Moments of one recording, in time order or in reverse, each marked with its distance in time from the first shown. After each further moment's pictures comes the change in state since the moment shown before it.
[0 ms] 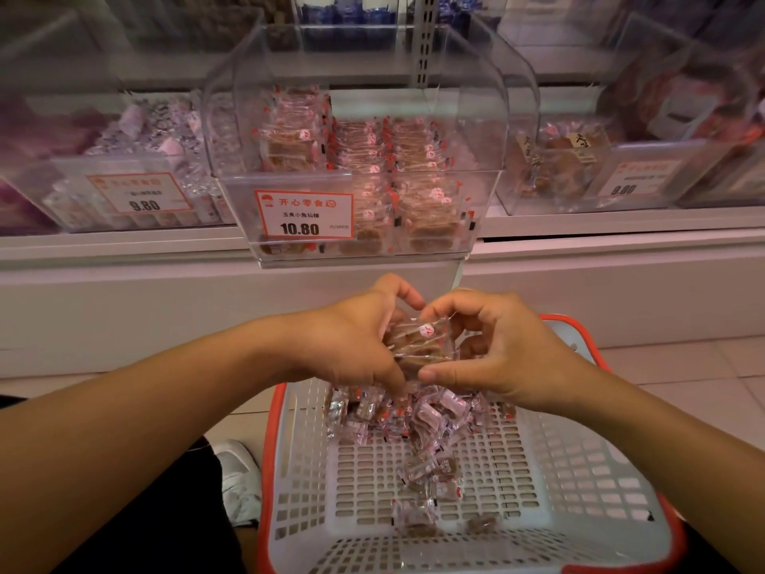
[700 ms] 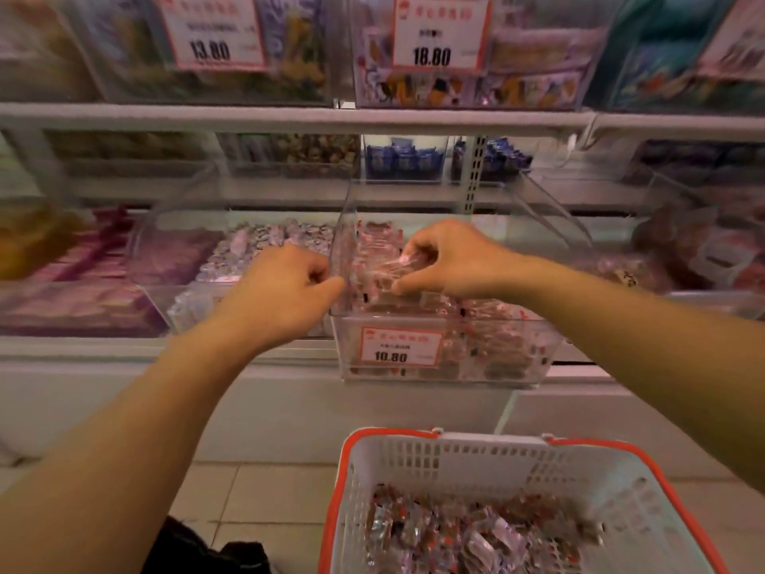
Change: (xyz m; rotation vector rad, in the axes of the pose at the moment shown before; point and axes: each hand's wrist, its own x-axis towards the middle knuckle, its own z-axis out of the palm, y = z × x) left_hand -0.053 0.015 -0.163 0.629 0.961 0.082; right_hand 0.193 -0.129 -0.014 -0.583 -0.021 -0.053
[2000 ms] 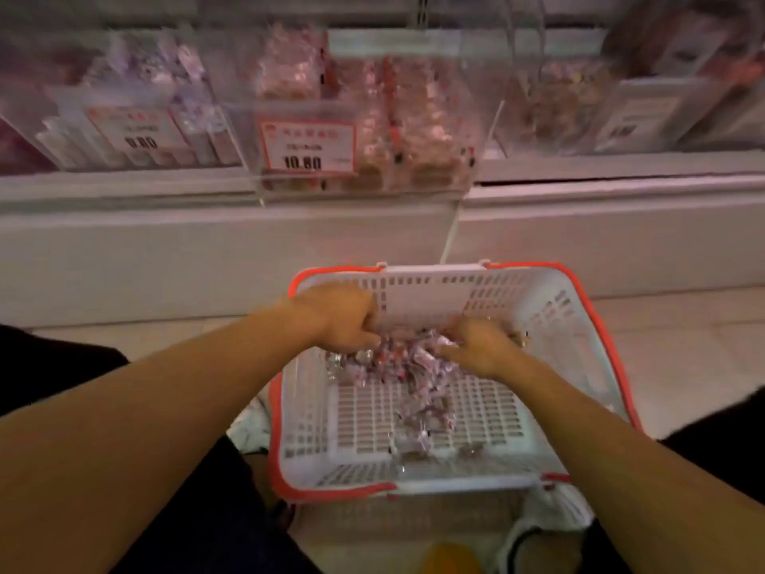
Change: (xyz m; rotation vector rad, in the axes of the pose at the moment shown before) left_hand -0.111 0.035 0.178 0.348 -0.891 0.349; right_hand -0.208 0.172 0.189 -0.099 -0.256 0.504
